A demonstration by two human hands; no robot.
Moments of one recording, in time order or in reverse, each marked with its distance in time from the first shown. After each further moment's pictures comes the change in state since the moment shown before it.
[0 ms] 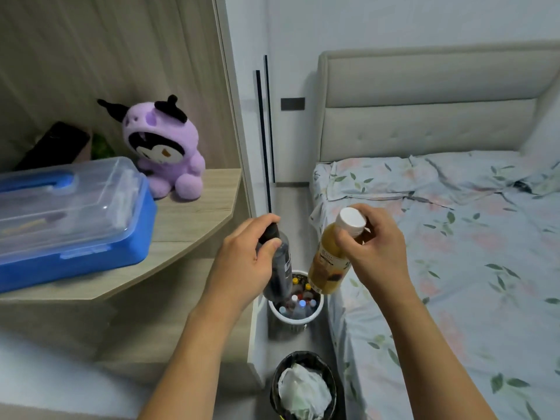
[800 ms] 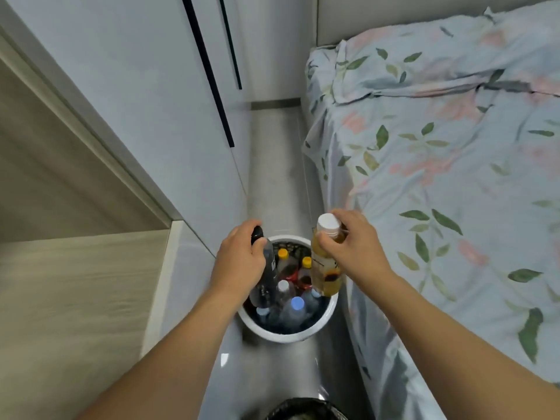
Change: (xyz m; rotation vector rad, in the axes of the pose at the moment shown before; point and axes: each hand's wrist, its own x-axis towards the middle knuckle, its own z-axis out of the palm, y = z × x) left_hand 0.118 -0.457 0.458 0.142 -0.236 -0.389; right_hand 0.100 0.584 0.244 -0.263 -0.303 0.215
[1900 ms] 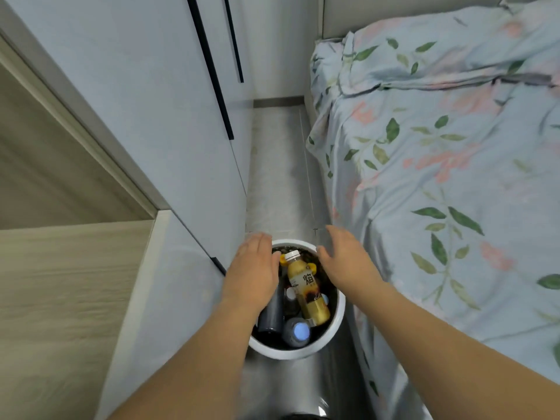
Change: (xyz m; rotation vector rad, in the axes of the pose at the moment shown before) left_hand 0.011 -0.045 0.066 0.328 -0.033 0.182; right_hand 0.008 0.029 0.043 -0.317 -0.209 0.136
